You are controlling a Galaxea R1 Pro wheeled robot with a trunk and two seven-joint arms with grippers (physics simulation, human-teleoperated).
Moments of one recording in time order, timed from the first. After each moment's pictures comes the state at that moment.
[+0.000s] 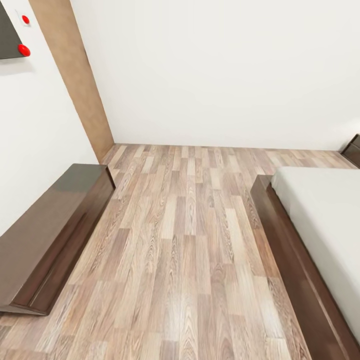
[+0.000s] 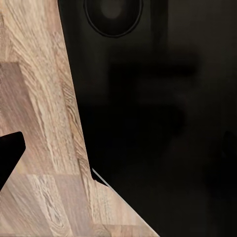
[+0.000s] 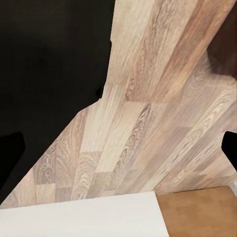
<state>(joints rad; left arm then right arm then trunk) -0.05 0.00 -0.45 -0.14 0.34 -0.05 0.14 -0.09 0.03 0.10 0.01 -0.01 0.12 -0.29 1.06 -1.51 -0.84</state>
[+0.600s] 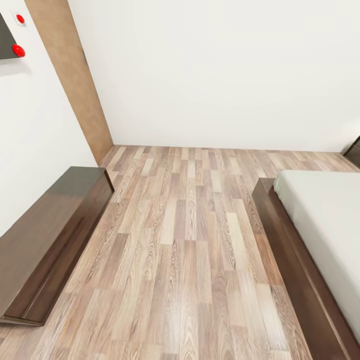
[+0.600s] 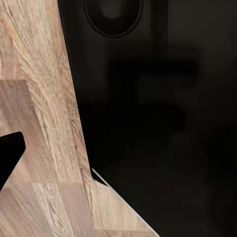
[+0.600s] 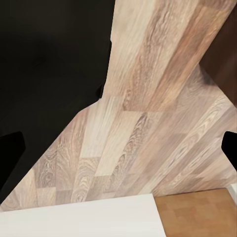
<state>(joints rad) -0.05 0.00 -0.45 -0.14 0.34 -0.05 0.14 -0.09 0.03 0.10 0.01 -0.01 0.12 -0.29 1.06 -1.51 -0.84</state>
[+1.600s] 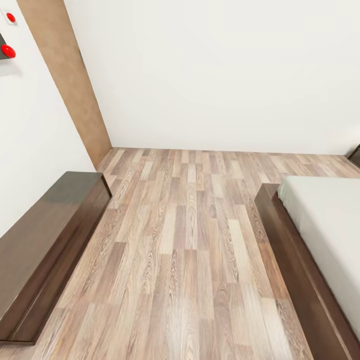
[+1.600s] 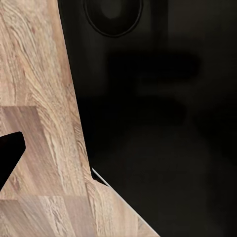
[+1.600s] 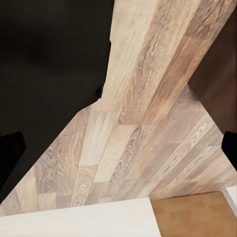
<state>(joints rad) -0.05 0.00 -0.45 -0.14 0.34 -0.05 0.14 -0.09 0.03 0.10 0.01 -0.01 0.12 -0.29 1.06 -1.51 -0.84</state>
